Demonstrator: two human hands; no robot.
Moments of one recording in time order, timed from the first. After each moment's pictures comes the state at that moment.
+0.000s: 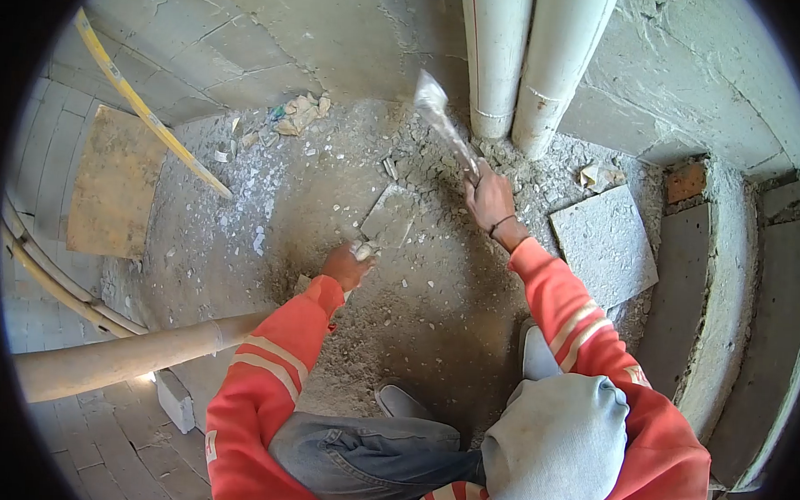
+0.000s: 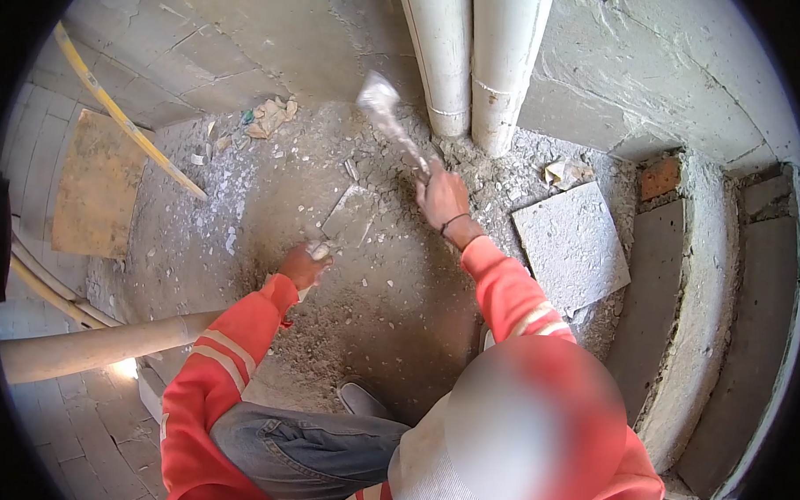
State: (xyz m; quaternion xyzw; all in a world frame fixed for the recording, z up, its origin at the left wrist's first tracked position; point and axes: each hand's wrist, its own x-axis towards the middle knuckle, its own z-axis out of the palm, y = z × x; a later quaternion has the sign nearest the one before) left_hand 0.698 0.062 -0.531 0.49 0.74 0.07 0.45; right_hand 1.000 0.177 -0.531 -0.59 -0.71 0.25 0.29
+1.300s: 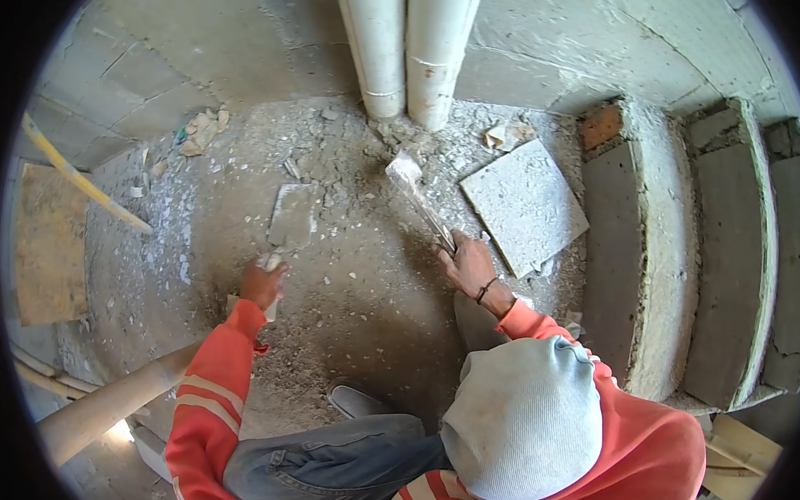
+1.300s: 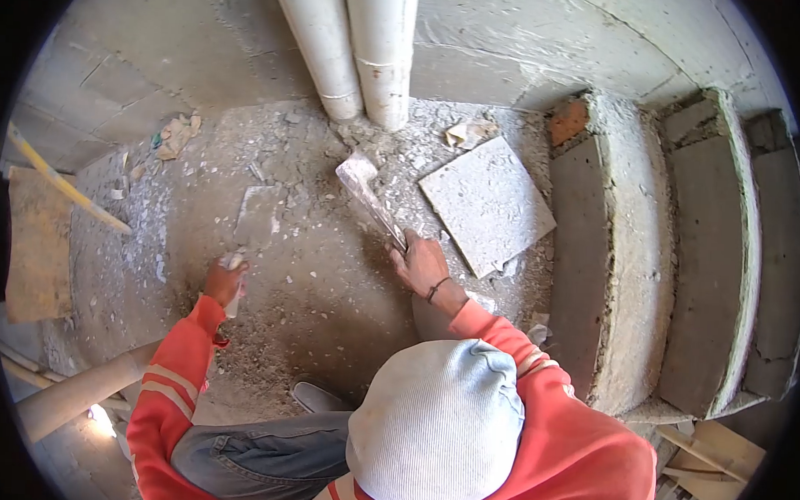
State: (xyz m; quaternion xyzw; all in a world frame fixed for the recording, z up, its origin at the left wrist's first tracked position) left_hand 0.692 0.051 -0.543 0.40 0.77 0.17 0.47; right_hand 1.098 0.024 -0.524 -0.67 -0.65 0.31 0.17
